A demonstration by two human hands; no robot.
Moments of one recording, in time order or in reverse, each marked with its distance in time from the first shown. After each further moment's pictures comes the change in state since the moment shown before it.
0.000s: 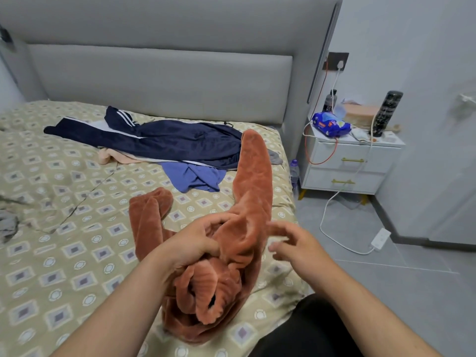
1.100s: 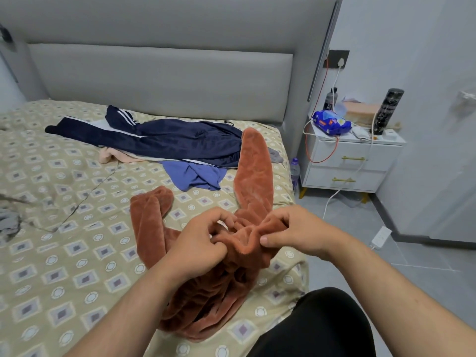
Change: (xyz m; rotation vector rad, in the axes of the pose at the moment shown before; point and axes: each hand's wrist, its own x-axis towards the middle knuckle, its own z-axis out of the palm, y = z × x) left_hand -0.023 0.015 0.027 0.396 0.297 0.240; right_hand 0.017 -0.048 -0.020 -0.202 -0.313 -0.155
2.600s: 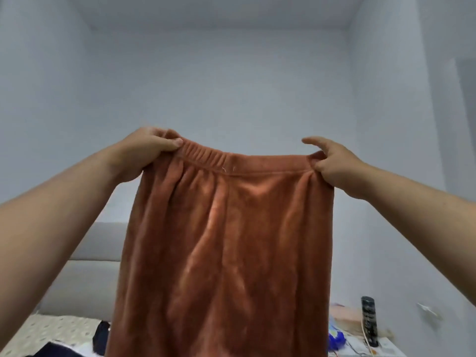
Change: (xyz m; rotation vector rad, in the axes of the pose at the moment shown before) left_hand 0.056 0.447 -0.335 0.024 0.297 0.581; right_hand -0.079 -0.459 -0.212 -0.374 0.891 -0.599
